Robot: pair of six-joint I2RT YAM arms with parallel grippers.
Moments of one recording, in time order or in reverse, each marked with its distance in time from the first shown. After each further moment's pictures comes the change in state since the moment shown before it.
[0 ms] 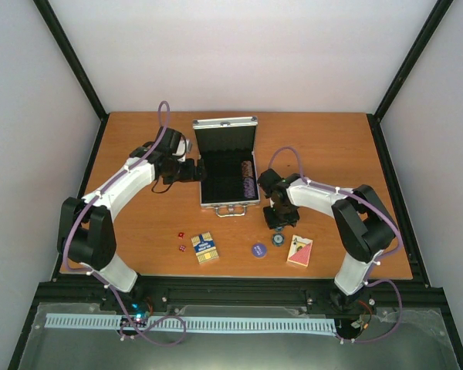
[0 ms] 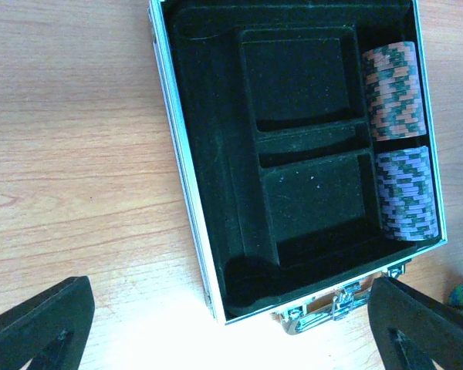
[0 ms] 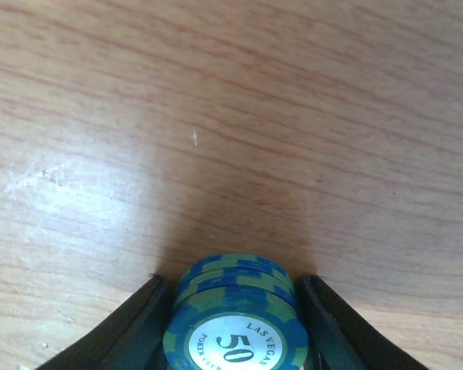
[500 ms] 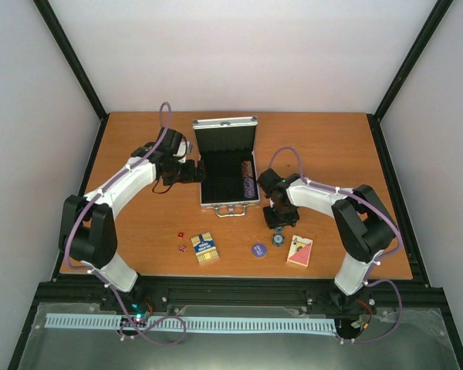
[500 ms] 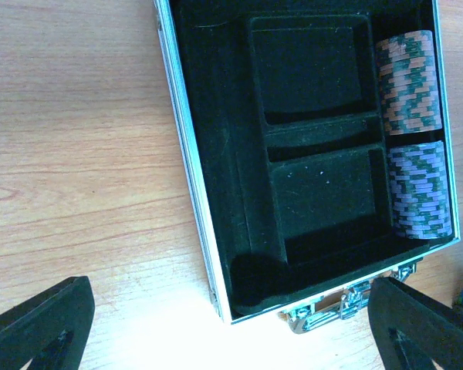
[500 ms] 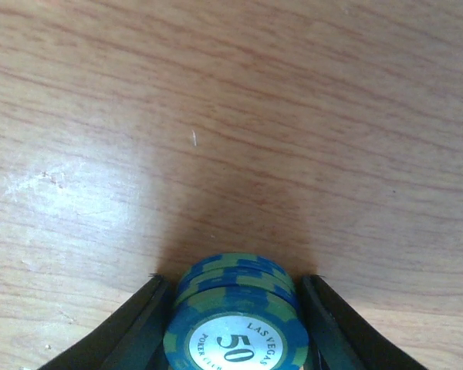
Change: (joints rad) left arm 0.000 0.016 0.000 -0.010 -0.006 0.001; right arm 0.002 -0.005 -0.006 0.007 0.005 0.012
